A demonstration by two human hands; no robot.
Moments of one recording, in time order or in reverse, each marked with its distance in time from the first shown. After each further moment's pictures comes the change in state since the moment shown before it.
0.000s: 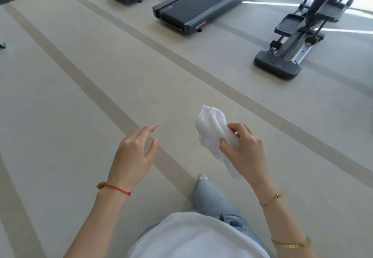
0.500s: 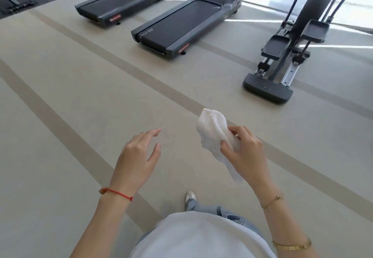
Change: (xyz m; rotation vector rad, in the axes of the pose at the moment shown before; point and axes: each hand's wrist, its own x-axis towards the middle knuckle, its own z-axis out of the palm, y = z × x) left_hand 0.370 0.015 0.075 -0.049 -0.038 0.098; right_hand 0.351 0.066 0.023 -0.027 0.051 0.032
